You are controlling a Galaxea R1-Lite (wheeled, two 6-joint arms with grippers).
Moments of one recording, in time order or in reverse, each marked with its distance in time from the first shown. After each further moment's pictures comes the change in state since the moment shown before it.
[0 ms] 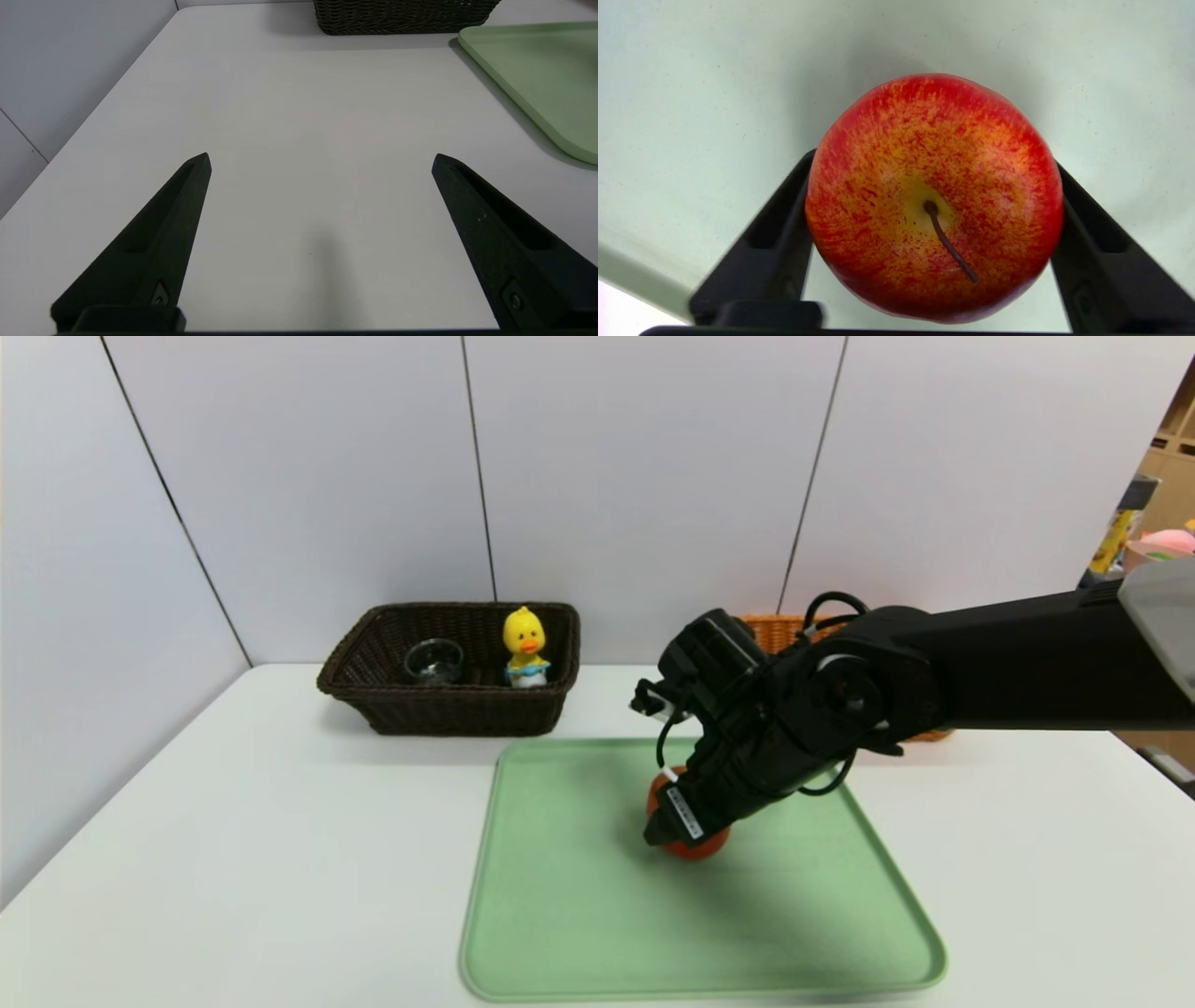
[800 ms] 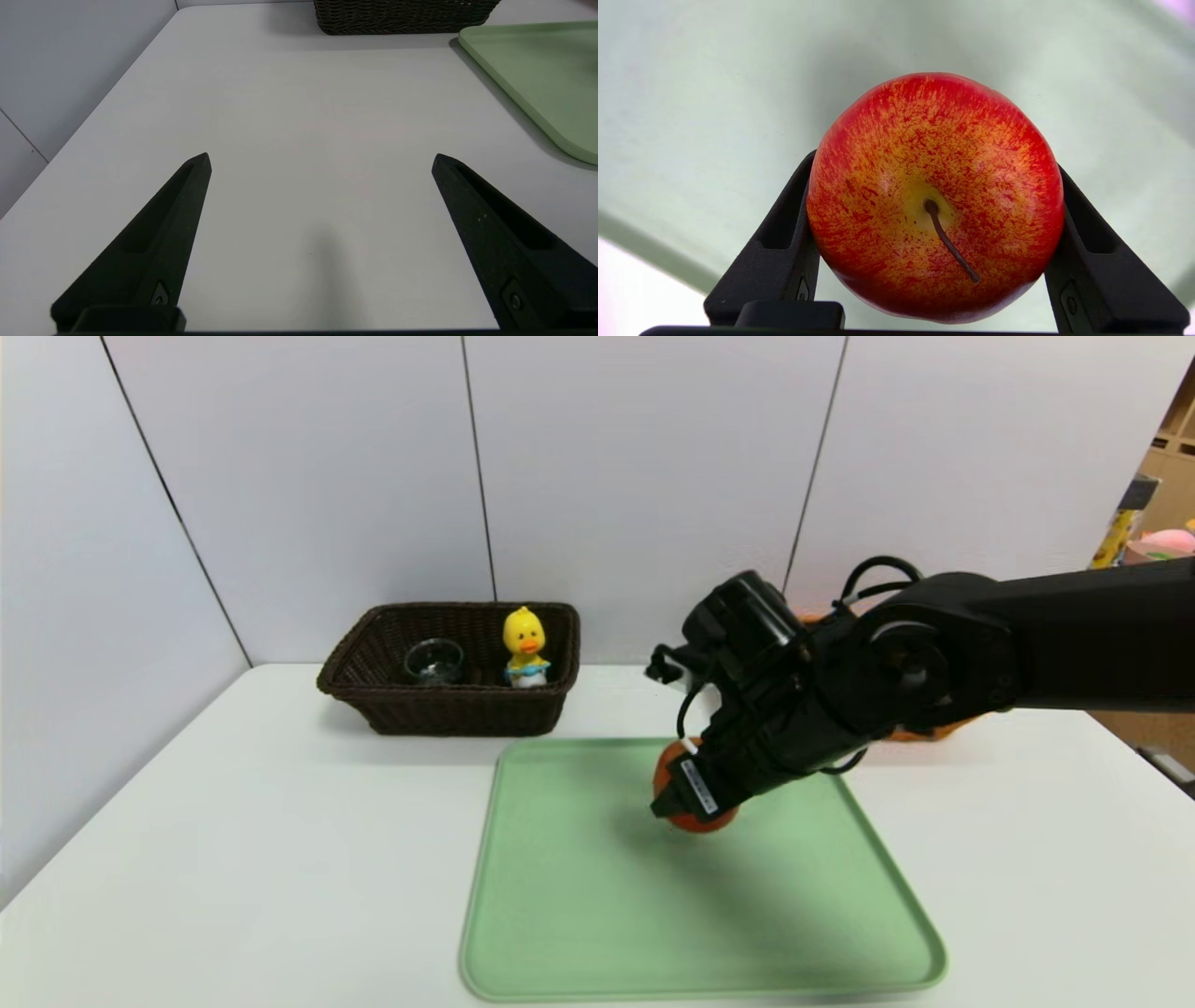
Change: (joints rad) left arm 0.000 0.000 0.000 0.000 0.000 0.000; right arm -0.017 -0.081 -0.001 -0.007 -0.004 -0.002
